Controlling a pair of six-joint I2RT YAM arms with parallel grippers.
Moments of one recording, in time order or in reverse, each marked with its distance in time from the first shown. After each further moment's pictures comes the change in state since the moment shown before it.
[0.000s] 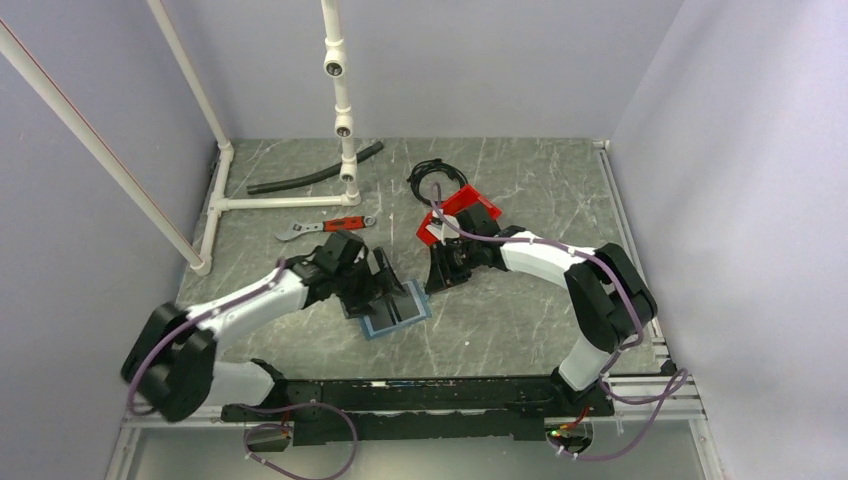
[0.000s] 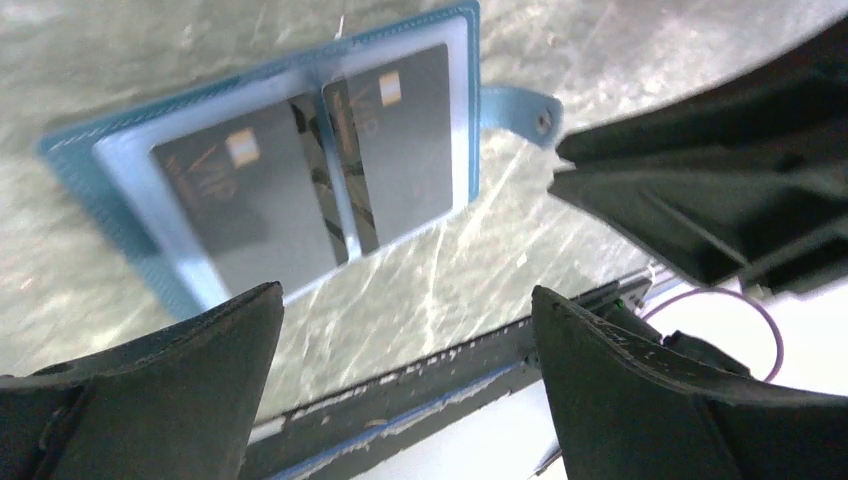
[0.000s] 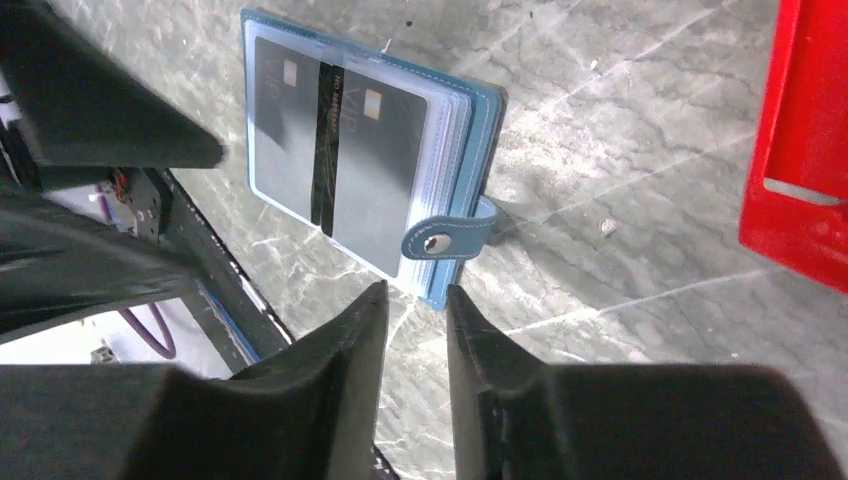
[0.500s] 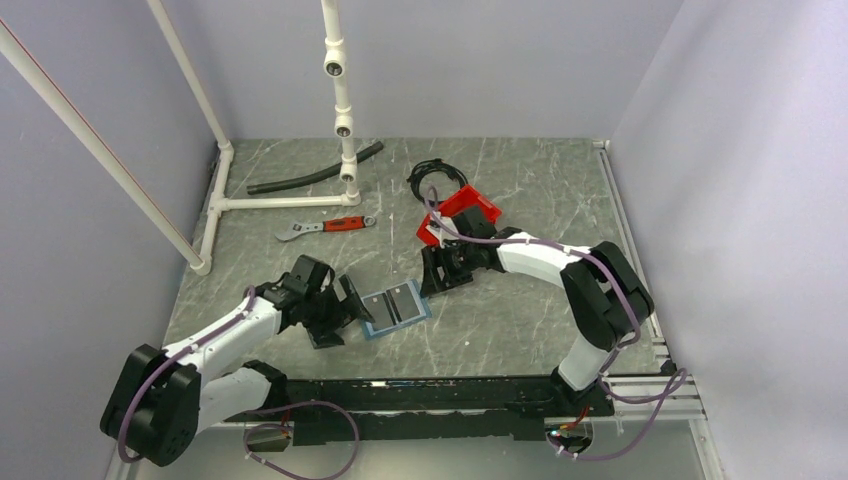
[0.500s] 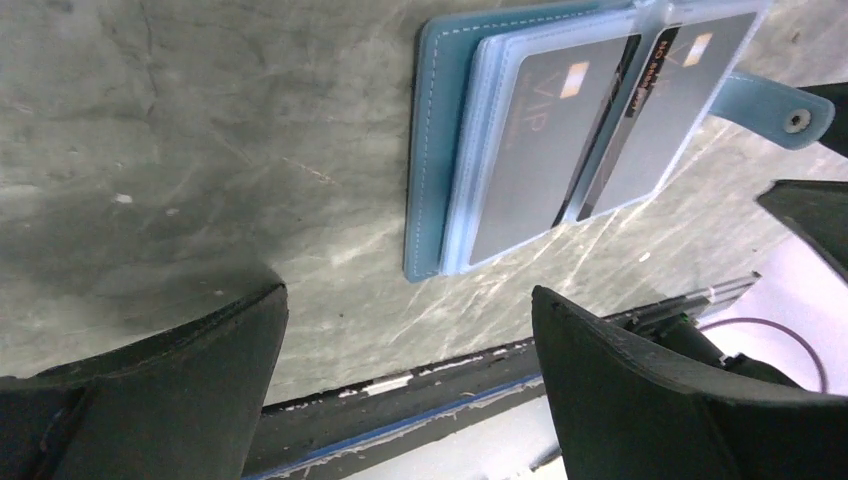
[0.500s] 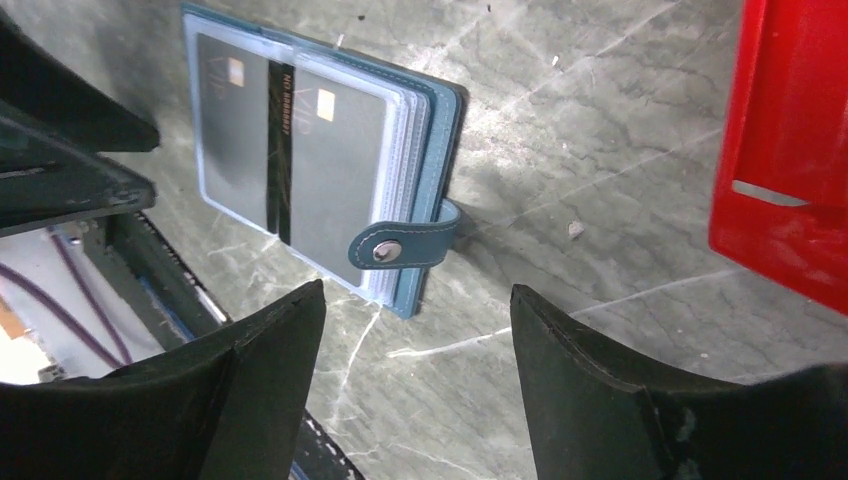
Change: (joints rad) left arm 0.175 -0.270 -0.237 -0.178 0.038 0.075; right arm 0.011 0.000 -0.003 -0.003 0.054 -0.035
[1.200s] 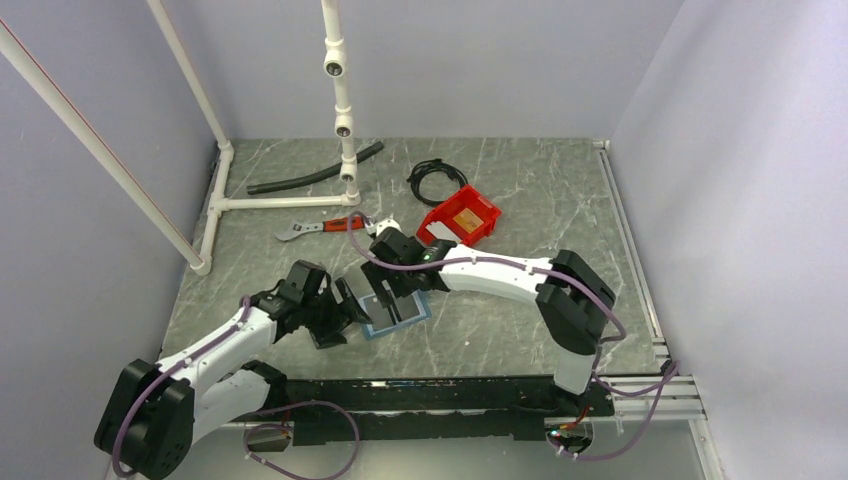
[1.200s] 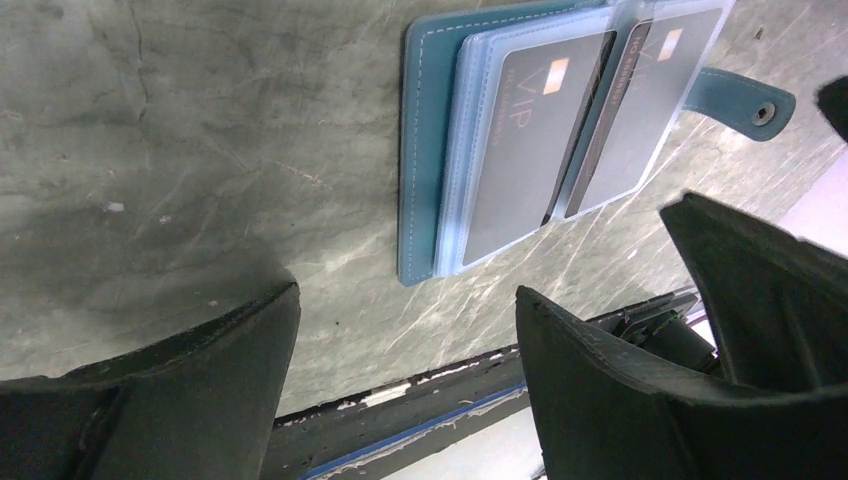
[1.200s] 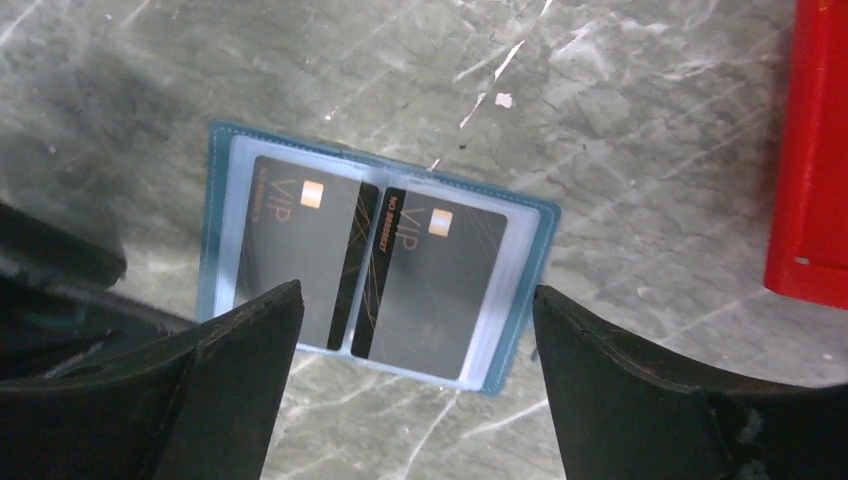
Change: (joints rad) left arm 0.006 -0.069 -0.071 0.070 0.006 -0.012; right arm 0.427 0.096 0.322 -0.198 0.720 0.096
